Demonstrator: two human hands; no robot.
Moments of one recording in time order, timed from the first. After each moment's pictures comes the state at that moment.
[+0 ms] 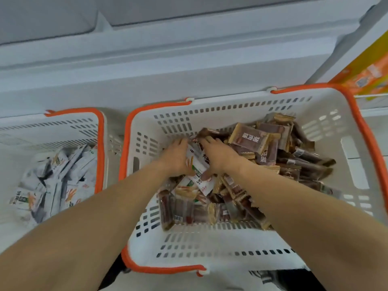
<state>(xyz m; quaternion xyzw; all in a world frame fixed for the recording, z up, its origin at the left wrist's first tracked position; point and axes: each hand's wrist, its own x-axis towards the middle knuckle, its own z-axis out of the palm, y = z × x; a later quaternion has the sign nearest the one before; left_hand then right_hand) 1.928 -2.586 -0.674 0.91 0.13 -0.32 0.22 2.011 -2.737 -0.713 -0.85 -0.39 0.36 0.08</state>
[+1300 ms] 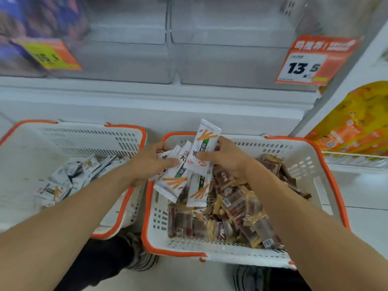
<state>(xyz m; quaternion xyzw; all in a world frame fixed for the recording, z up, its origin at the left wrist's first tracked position) 1.842 -2.546 -0.511 0.78 0.30 -0.08 0.55 1.989 -2.734 -0.539 -0.73 -0.16 0.42 0.52</state>
